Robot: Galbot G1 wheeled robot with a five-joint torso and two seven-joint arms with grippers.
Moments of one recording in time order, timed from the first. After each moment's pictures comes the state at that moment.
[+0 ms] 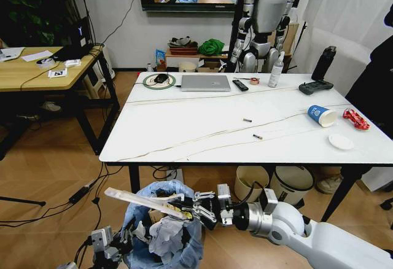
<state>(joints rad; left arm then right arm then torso) 2.09 -1.27 -0.62 -2.36 -0.70 0.19 -0.11 -0.84 0.72 -0.40 1.95 0.97 0.20 -0.67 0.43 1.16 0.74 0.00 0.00</state>
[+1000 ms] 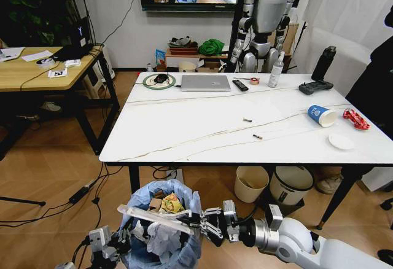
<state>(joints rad) 2.09 -1.28 -0.62 -2.37 -0.70 0.19 -0.11 -1.03 0.66 -0.33 1.96 0.92 0.23 -0.68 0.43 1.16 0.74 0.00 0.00</state>
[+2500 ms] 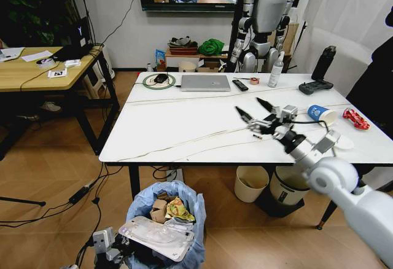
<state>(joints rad) 2.10 -1.28 -0.60 -2.37 -0.65 0.18 -0.09 -0.92 0.69 0.23 1.75 0.97 0.02 -0.29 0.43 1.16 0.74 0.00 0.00</state>
